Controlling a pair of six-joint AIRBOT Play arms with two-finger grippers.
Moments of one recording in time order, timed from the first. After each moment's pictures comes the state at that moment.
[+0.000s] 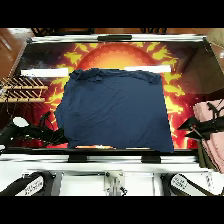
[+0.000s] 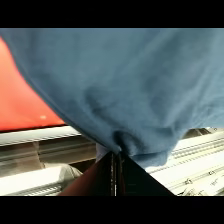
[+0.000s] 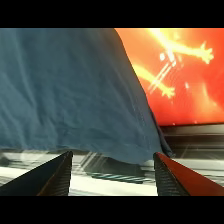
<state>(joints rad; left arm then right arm) 0.16 -1.08 0.54 0.95 -1.24 -1.36 -0.65 -1.25 0.88 -1.12 1.52 1.25</state>
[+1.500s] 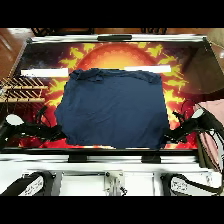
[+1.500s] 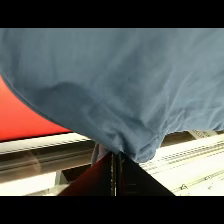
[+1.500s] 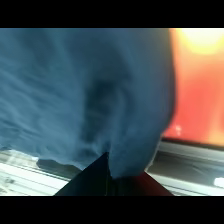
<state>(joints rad) 0.16 -1.02 0.59 0.95 -1.25 -1.35 -0.30 -1.38 0.74 -1.25 1.35 1.30</state>
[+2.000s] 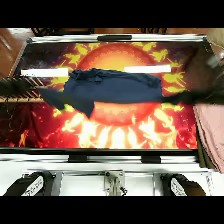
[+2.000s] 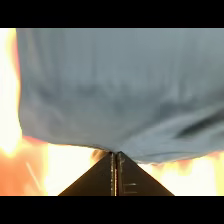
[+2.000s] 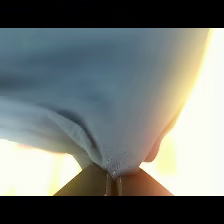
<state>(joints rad) 0.18 -0.93 1.33 1.08 -1.22 -1.32 -0.22 -0.96 1.21 -1.12 1.24 1.23</state>
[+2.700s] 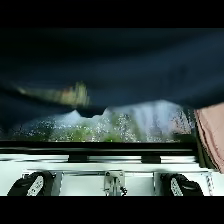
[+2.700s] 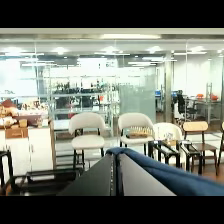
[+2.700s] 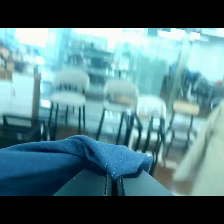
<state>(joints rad) 0.23 -0.74 2.07 1.14 -0.98 -1.40 -0.22 -0.70 2.03 -1.33 1.17 1.33</state>
